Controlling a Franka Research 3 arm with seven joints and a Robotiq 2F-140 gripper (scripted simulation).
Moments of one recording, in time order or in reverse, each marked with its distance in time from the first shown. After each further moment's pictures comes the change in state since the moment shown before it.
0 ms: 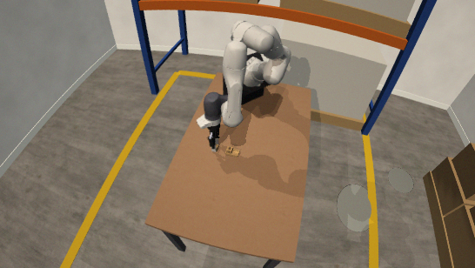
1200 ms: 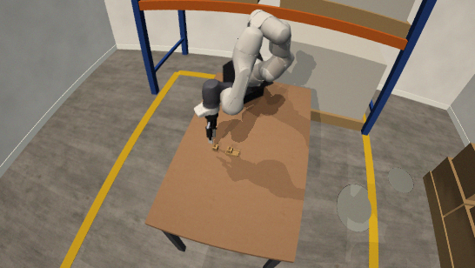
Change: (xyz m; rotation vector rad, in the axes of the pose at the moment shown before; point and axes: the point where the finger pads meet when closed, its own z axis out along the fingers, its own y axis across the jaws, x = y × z) arm 0.012 -0.006 -0.084 0.019 0.031 -0.011
